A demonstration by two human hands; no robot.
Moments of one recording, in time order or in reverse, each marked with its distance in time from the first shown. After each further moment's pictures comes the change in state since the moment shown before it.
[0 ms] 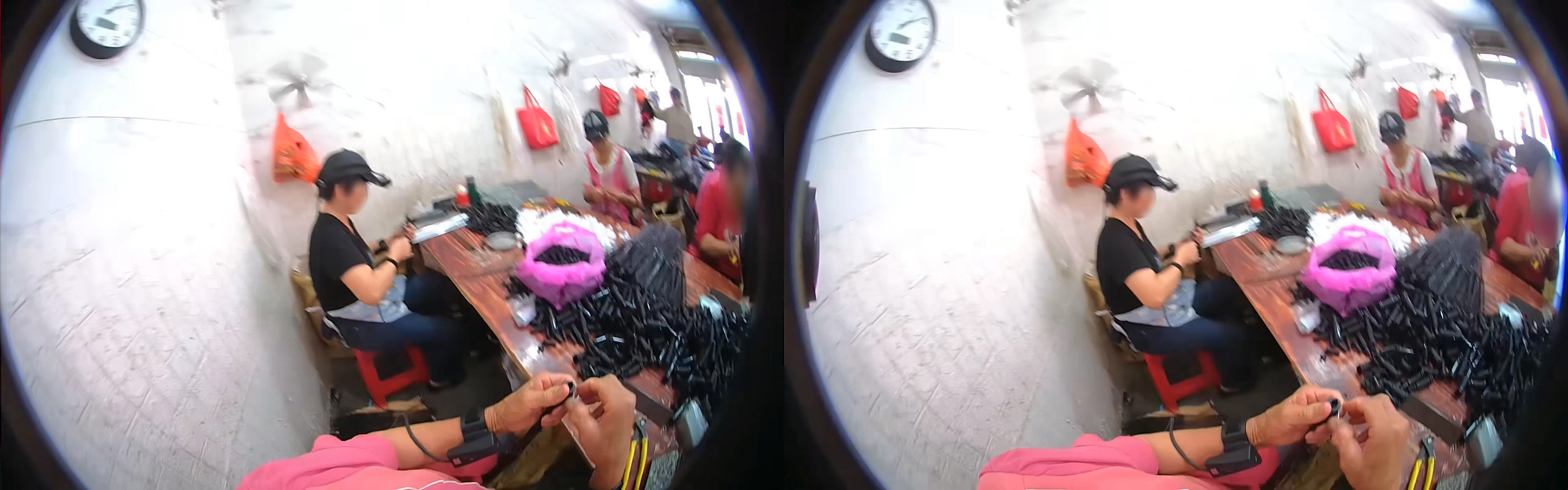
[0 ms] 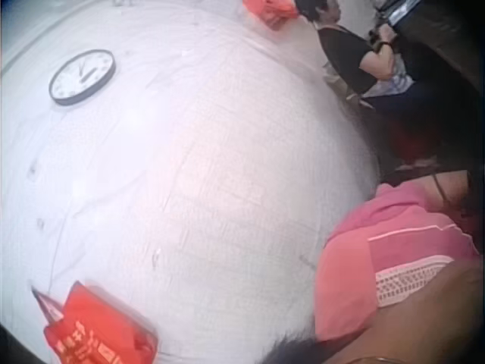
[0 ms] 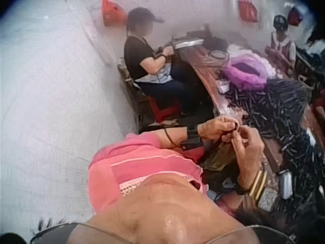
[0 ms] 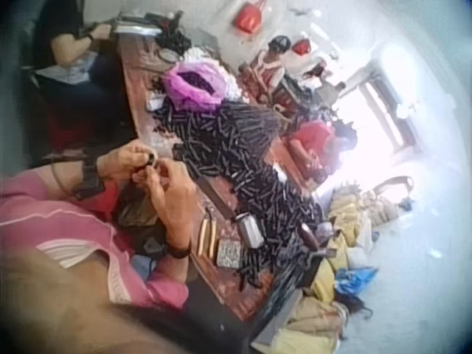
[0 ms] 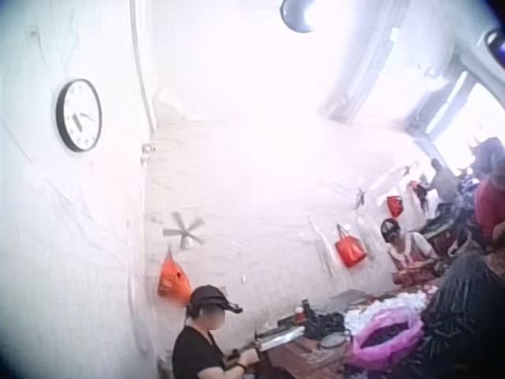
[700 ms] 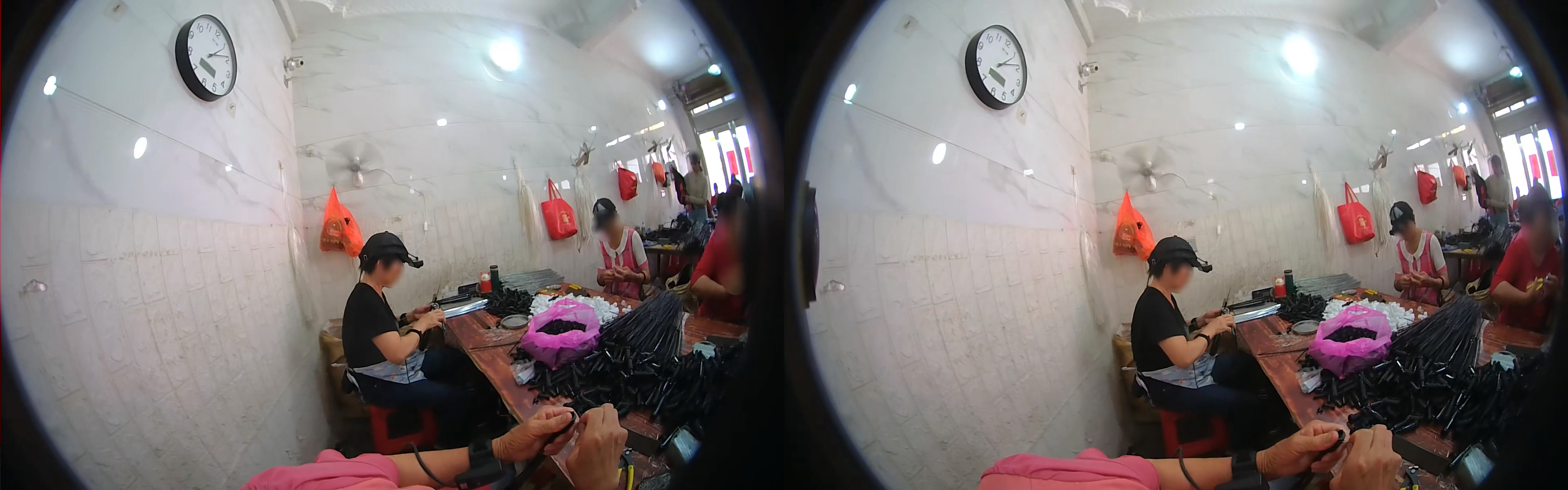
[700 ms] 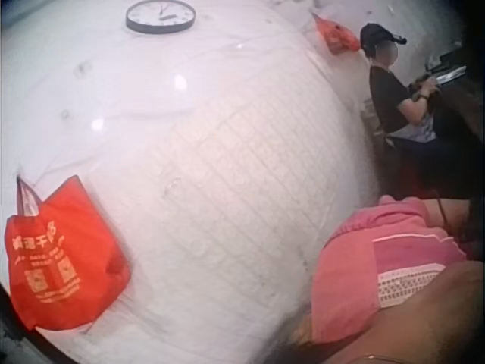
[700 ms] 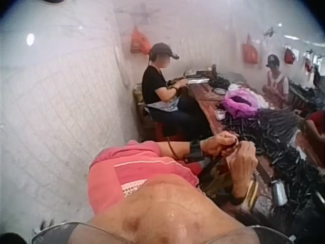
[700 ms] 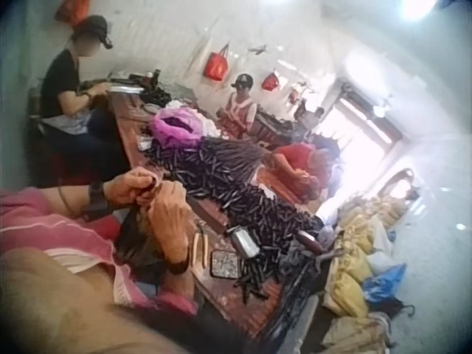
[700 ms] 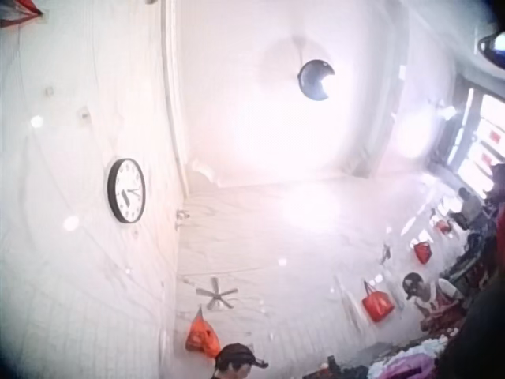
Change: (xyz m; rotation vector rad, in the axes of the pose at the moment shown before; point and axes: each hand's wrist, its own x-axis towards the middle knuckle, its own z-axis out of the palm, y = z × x) left_hand 0.017 -0.015 0.049 0.145 -0.005 0.042; right_hand -0.029 -0.012 -0.059 -0.528 0.042 -0.440
